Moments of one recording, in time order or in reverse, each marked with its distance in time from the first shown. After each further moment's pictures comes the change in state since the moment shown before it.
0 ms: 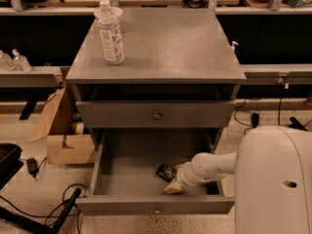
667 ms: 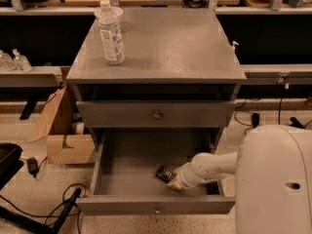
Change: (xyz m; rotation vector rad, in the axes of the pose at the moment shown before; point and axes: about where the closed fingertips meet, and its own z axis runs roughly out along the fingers) arm -0.006 0.000 -0.010 0.000 0.000 0.000
